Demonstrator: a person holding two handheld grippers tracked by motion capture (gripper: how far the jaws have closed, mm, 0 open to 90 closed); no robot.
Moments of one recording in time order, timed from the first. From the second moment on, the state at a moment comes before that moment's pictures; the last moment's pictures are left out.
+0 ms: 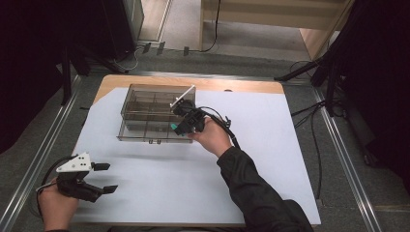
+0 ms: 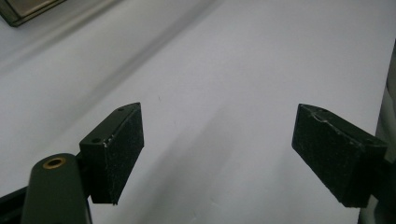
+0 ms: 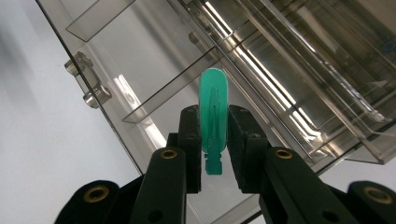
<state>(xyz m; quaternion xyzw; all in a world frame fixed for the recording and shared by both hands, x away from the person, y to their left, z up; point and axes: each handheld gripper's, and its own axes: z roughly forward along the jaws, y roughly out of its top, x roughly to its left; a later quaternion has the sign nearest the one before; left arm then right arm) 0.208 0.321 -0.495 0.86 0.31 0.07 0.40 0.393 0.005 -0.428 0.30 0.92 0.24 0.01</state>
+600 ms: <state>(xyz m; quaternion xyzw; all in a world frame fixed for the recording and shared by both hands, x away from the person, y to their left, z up) 0.209 0.321 -0.495 0.86 0.31 0.07 0.40 0.393 0.005 -0.429 0.30 0.92 0.25 0.01</state>
